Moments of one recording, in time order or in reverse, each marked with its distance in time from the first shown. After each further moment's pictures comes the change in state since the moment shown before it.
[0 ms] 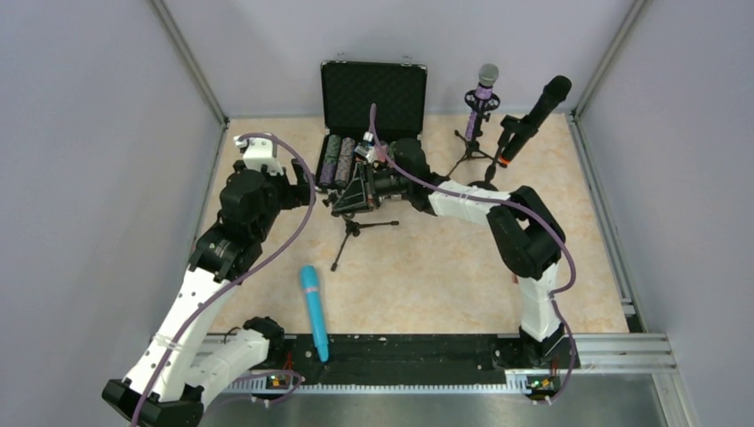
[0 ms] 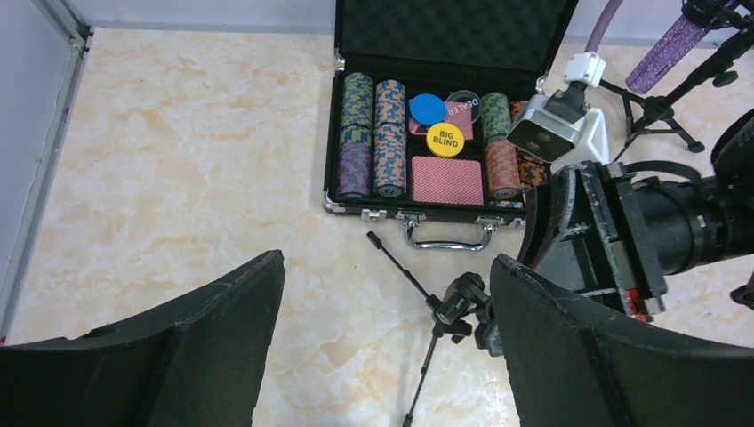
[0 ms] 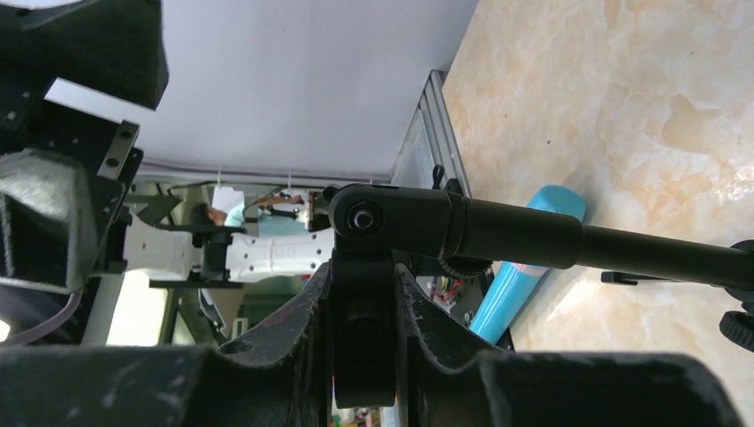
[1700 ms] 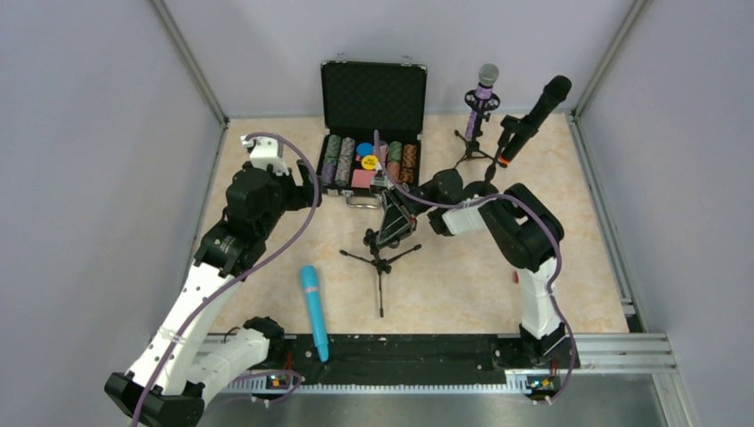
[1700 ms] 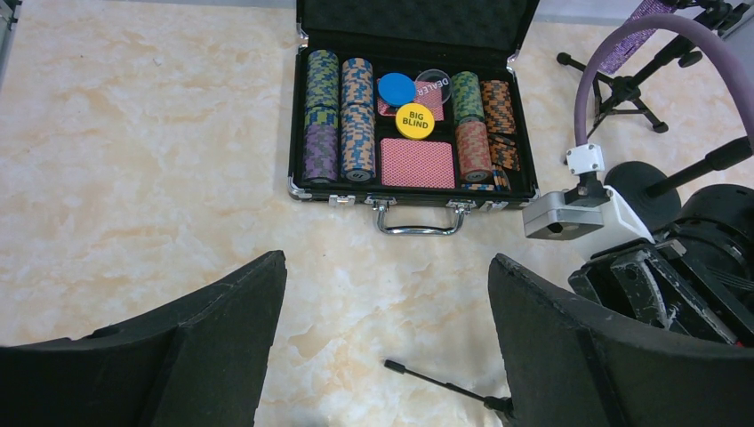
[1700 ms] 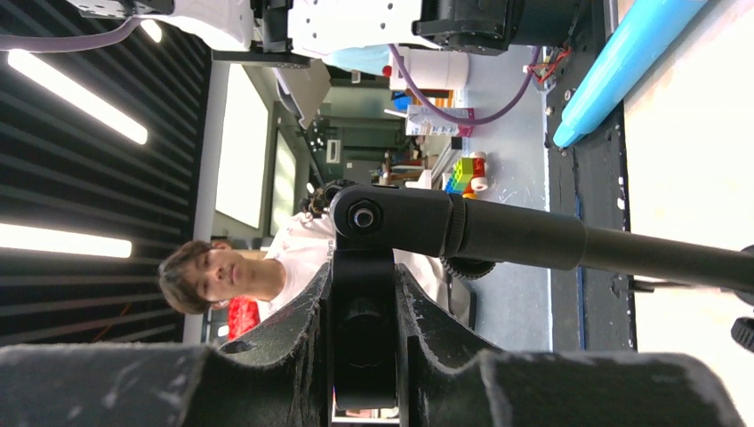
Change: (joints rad) left arm 0.000 0.023 -0.019 0.009 0.071 -0.051; right arm -0.089 0.035 -0.319 1.042 -0.561 0.813
